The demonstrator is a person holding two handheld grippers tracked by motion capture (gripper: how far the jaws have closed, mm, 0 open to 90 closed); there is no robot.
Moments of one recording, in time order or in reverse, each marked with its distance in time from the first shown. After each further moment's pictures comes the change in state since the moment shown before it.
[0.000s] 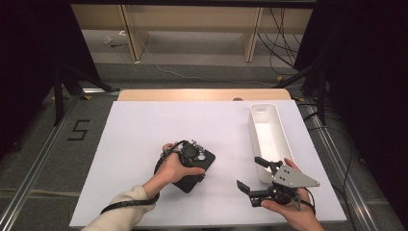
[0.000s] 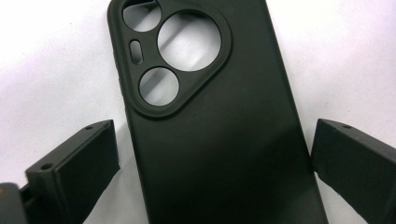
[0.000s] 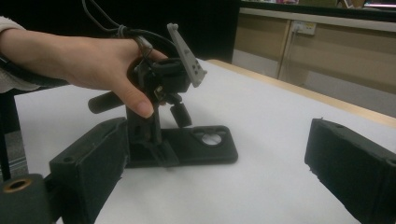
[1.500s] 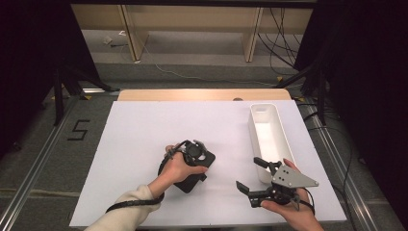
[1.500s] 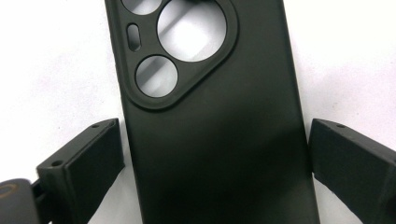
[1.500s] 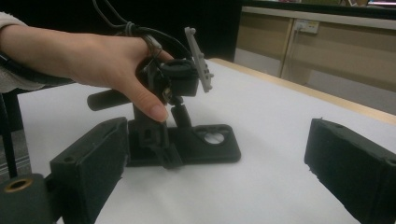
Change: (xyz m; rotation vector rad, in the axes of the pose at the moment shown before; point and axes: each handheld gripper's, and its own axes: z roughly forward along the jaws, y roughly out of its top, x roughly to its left) left arm -0.007 0.009 0.002 0.098 0.049 -0.053; right arm 0.001 -0.001 0.001 0.003 0.009 0.005
